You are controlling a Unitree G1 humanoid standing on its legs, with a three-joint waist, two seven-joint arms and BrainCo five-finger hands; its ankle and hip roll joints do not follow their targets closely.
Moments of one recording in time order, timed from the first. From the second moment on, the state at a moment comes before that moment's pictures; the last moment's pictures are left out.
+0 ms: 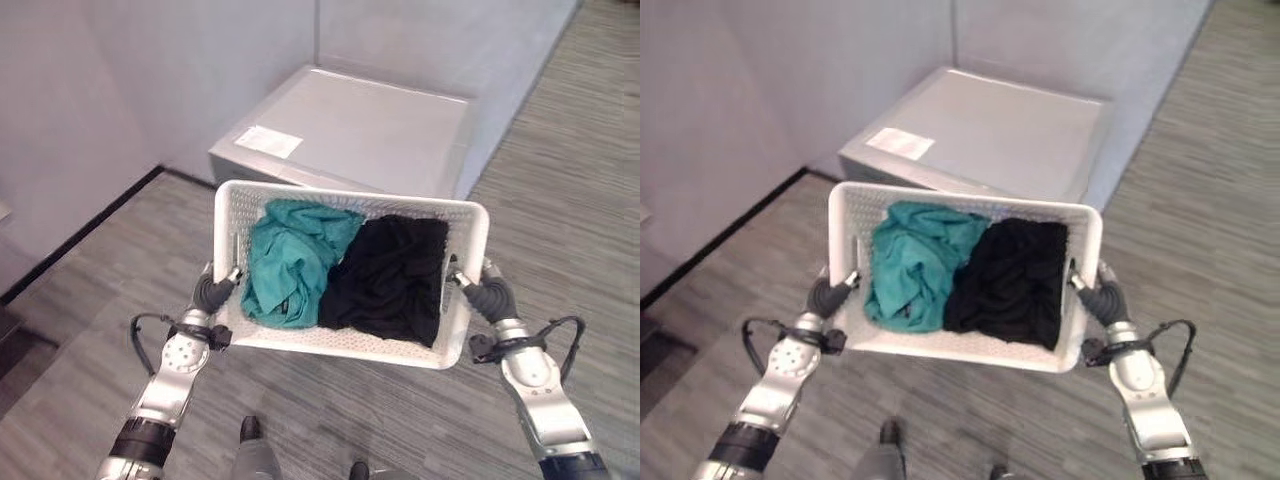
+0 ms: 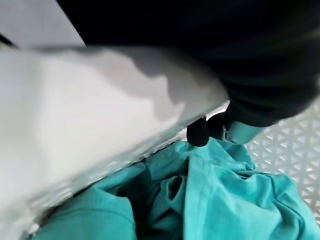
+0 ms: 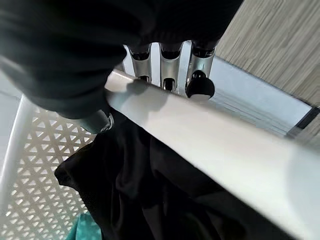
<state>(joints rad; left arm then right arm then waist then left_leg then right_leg) -0.08 0.43 -0.11 0.19 0.02 -0.10 0.14 0.05 -0.50 0.03 -0.11 0.06 0.00 -0.07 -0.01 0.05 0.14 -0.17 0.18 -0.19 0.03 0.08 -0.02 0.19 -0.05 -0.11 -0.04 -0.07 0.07</state>
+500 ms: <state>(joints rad) -0.15 0.61 -0.09 0.05 0.02 -0.10 0.14 -0.10 -0.56 0.02 -0.08 0.07 0.00 -0.03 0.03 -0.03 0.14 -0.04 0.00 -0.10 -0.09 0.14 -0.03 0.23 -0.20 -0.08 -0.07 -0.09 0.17</state>
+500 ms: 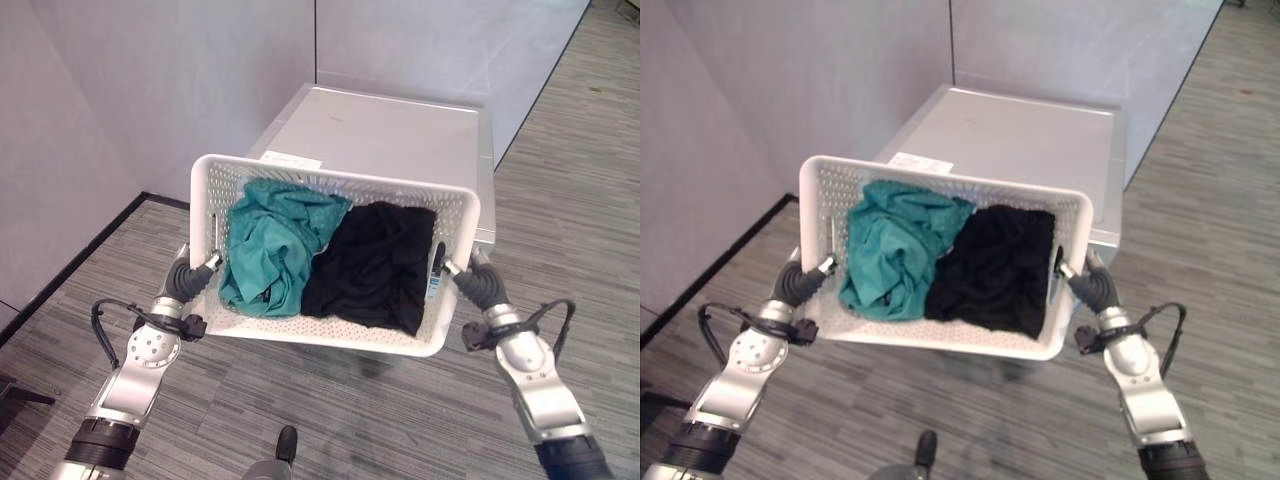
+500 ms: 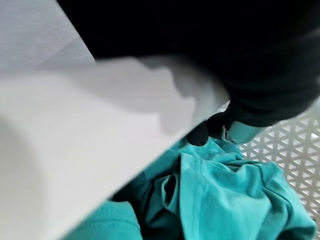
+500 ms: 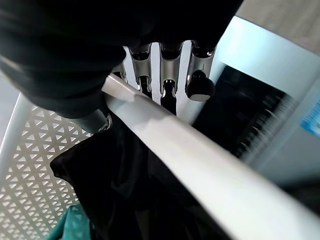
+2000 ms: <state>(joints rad) -1.12 0.73 -0.69 0.73 -0.19 -0.04 0.10 -1.01 -0.92 0.54 0.68 0.18 0.02 0.07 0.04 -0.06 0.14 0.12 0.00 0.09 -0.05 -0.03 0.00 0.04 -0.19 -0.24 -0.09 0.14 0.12</state>
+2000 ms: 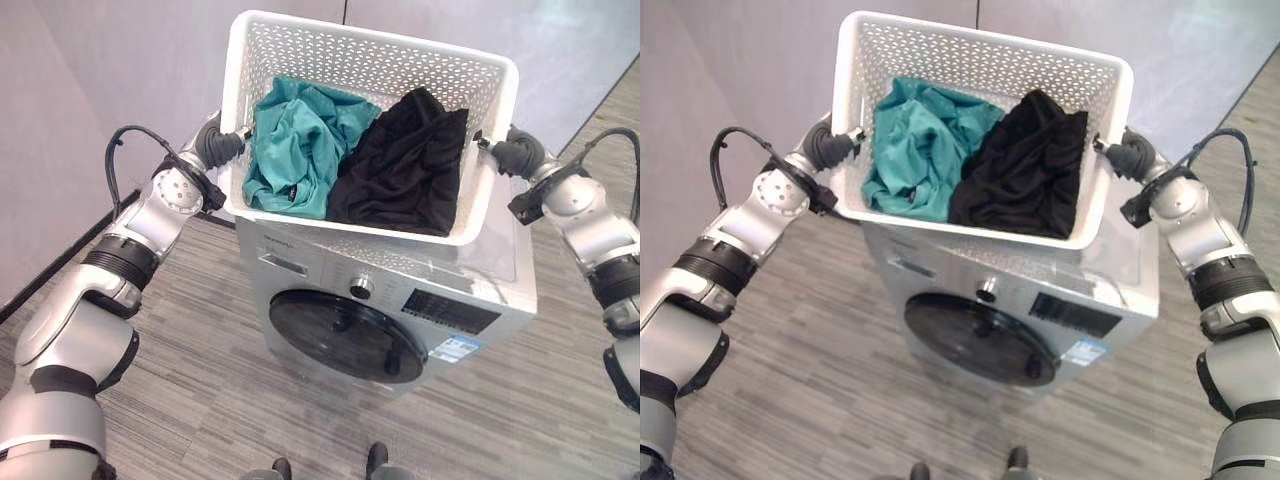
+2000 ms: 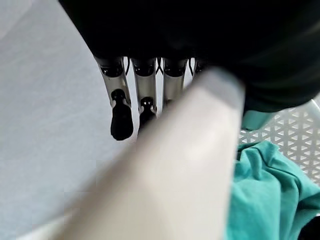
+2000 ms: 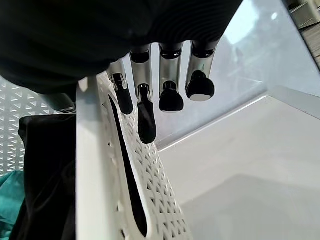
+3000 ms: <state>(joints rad) -1.31 0.65 -0.79 1.12 -0.15 -0.01 0.04 -1.20 -0.92 0.75 1.13 0.14 0.09 0.17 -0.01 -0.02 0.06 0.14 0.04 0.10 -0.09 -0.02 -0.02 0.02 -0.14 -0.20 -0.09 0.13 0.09</state>
